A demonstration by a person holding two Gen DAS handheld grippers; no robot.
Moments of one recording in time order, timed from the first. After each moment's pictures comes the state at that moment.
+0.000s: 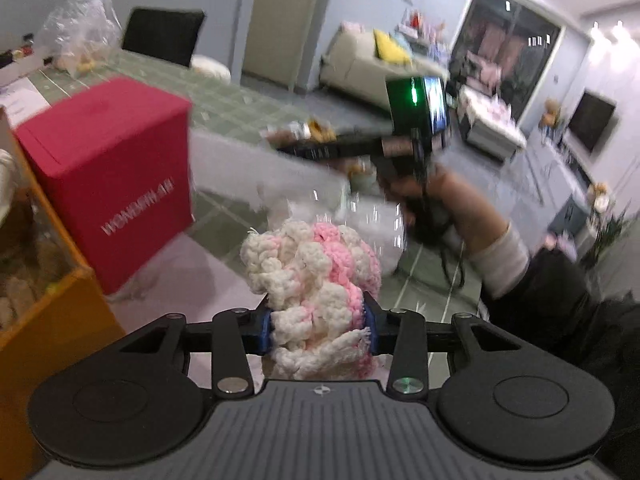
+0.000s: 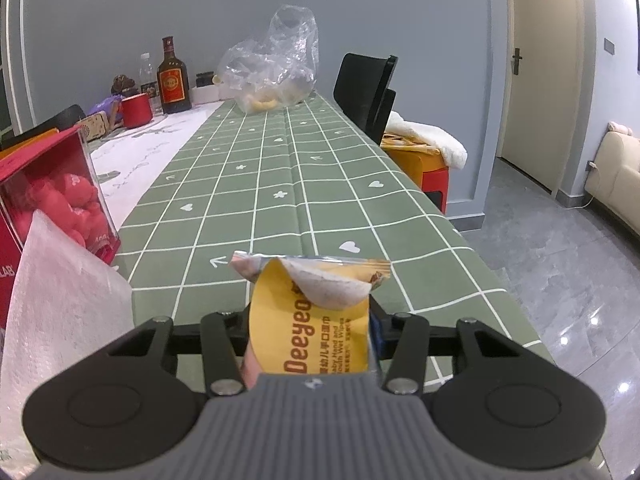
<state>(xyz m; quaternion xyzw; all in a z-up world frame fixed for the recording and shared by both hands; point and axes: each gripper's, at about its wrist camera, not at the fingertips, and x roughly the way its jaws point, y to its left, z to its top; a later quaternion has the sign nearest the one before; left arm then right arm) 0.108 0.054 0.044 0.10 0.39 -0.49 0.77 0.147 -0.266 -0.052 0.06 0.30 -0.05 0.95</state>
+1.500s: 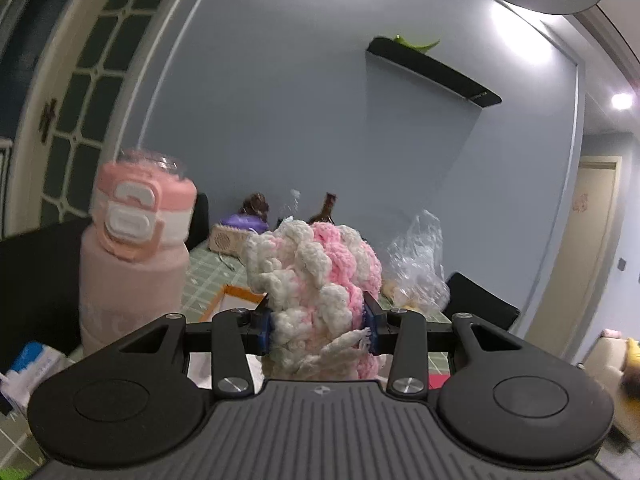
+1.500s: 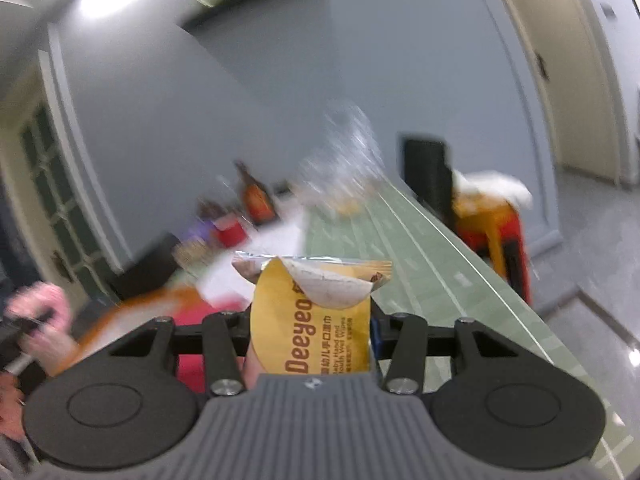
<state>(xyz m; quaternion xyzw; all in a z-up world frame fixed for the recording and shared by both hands) 0.120 0.182 0.081 -0.13 0.09 -0.04 0.99 0.079 -0.222 0.086 0.19 0.15 0.08 0.97</state>
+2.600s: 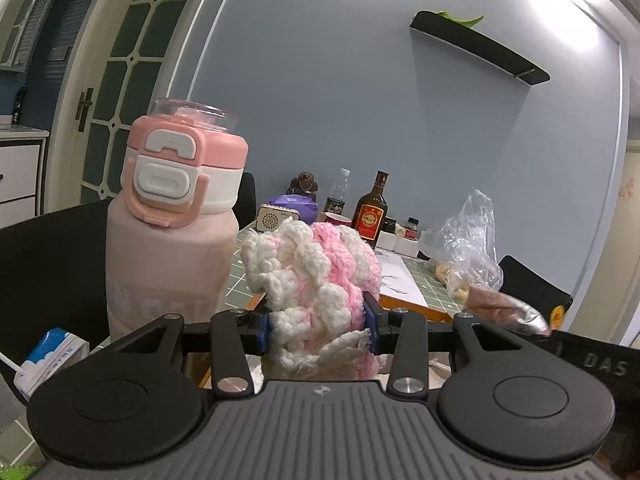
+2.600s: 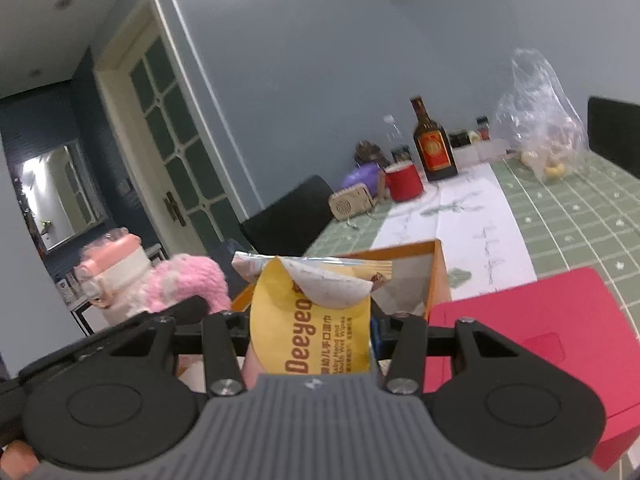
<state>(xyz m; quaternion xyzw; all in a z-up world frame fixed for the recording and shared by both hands) 0.152 0.194 0.068 -0.13 0.13 0.03 0.98 0.200 -0.030 0.055 0.17 0.20 0.25 0.93</state>
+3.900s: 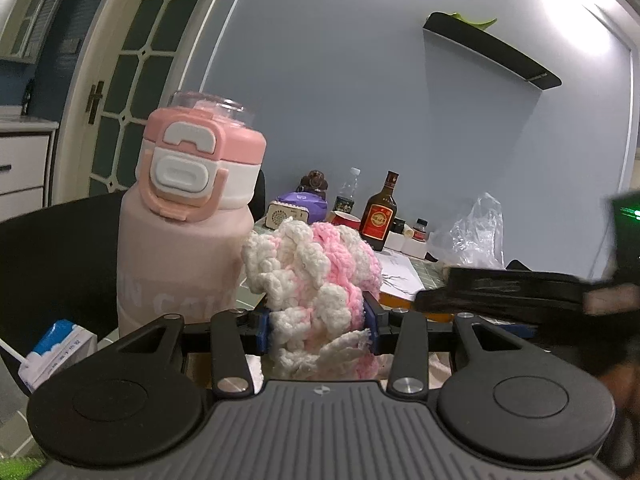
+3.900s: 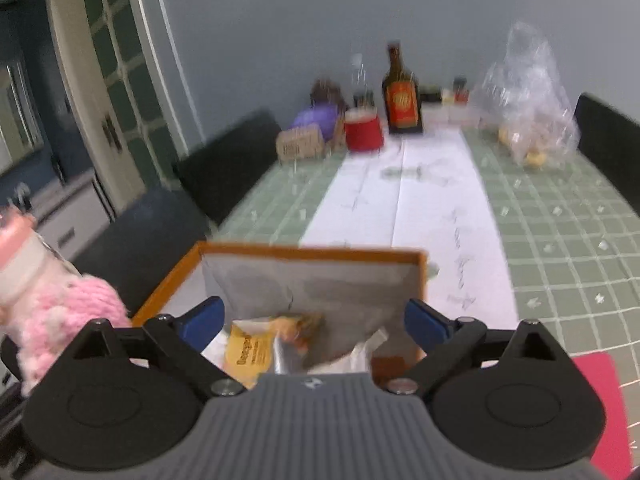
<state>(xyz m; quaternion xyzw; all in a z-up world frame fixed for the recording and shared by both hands) 0.153 0.196 0.069 -0.15 0.14 0.04 0.98 0.276 0.001 0.075 0.10 0.28 0.17 0.94</state>
